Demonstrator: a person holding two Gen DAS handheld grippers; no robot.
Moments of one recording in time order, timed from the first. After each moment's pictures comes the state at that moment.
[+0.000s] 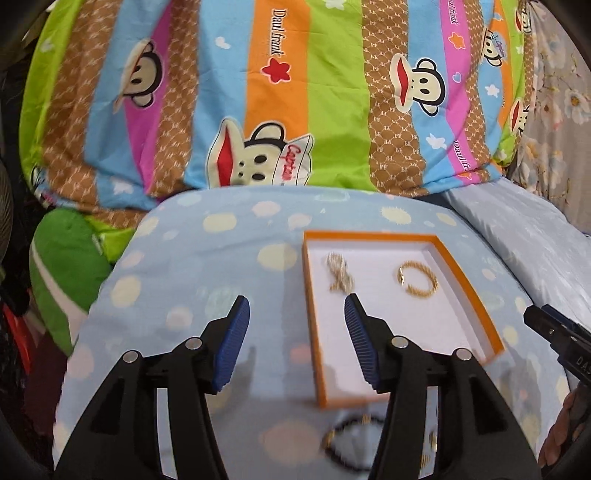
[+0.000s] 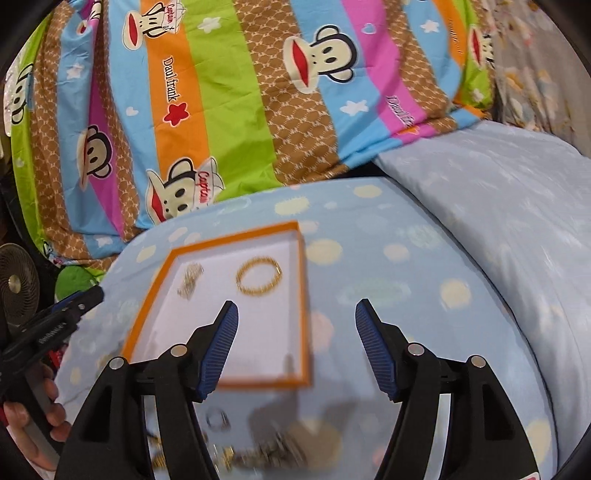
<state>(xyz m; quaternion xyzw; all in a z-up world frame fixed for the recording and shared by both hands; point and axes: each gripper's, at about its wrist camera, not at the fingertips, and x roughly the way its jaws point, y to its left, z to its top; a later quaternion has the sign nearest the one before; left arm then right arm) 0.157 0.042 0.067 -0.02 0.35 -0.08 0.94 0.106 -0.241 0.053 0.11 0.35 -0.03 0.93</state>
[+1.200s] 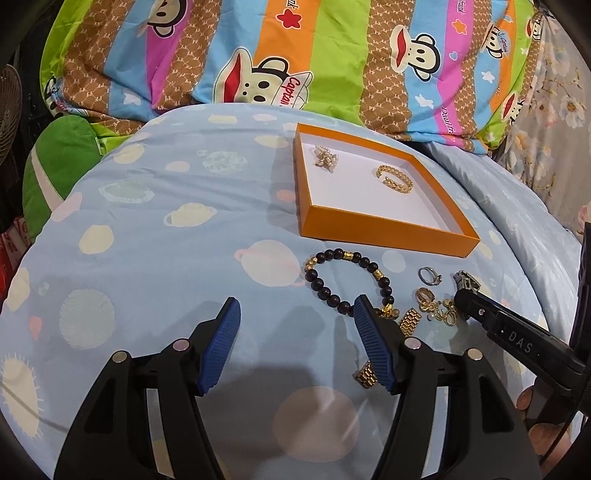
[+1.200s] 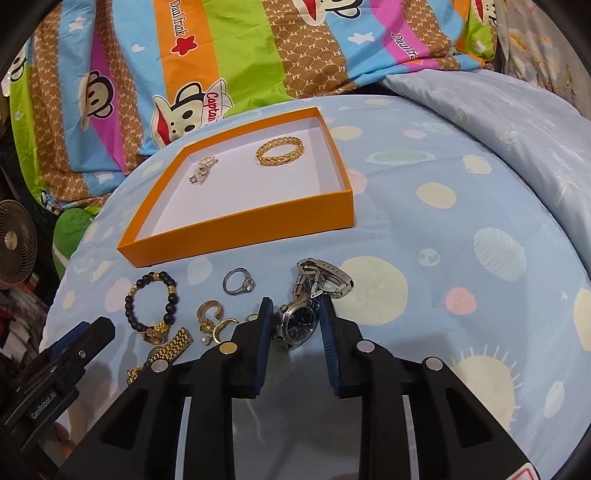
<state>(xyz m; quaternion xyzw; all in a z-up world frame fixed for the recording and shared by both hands) 0.071 0.046 0.001 -0.07 0.41 -0.10 0.90 0.071 -0.188 -0.008 0.12 0.43 -0.02 0.89</state>
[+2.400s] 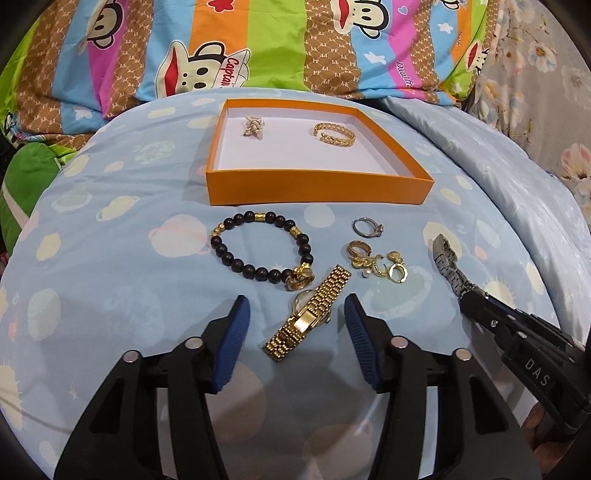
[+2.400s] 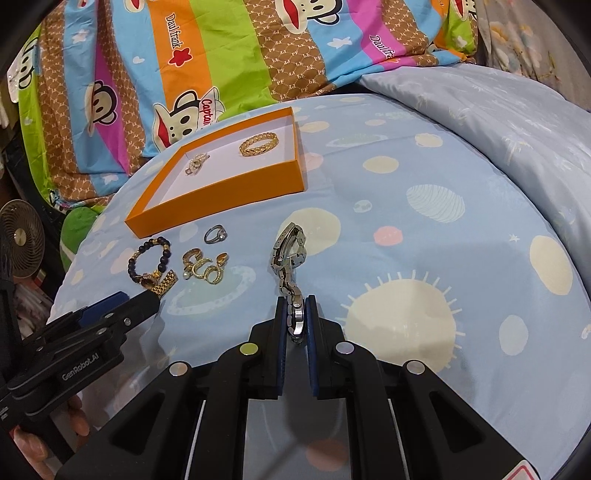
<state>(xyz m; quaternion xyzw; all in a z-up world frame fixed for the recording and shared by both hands) 0.056 -0.015 -0.004 -0.01 0.44 -0.16 0.89 0.013 -0.217 -0.007 0.13 0.42 -0.02 0.90</state>
